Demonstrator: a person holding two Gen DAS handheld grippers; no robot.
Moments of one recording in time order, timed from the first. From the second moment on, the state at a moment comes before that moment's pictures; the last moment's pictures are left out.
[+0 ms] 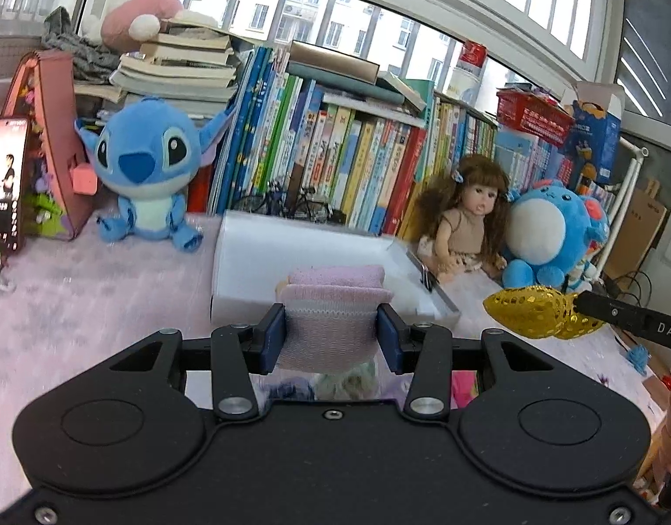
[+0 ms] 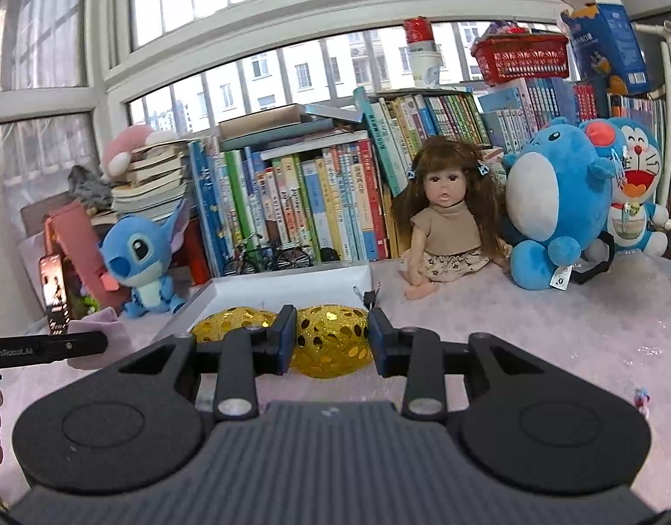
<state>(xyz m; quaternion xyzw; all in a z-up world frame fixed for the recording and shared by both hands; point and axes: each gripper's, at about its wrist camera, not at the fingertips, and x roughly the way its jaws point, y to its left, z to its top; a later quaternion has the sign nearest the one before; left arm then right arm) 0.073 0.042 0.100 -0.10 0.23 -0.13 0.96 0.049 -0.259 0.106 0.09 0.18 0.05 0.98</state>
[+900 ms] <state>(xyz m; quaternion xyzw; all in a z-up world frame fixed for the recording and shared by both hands) 0.304 0.016 0.062 -0.14 0.33 -0.04 0.93 0.259 -0.210 0.068 0.07 0.26 0.06 0.96</state>
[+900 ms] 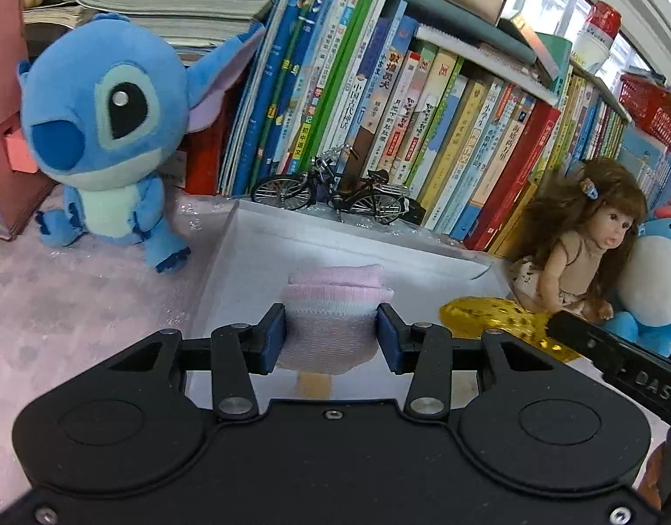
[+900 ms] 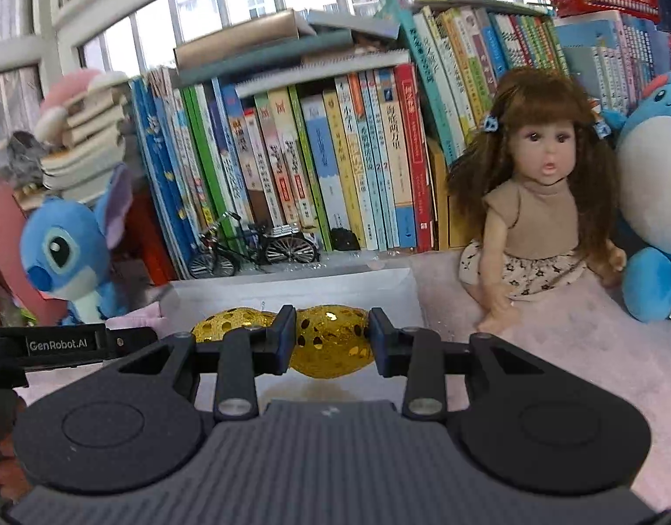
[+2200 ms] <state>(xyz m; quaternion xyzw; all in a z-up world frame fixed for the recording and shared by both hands) 0.307 0.000 0.041 -0.08 0.33 -0.05 0.94 0.274 -0.198 0.041 0.07 0.29 0.07 0.95</state>
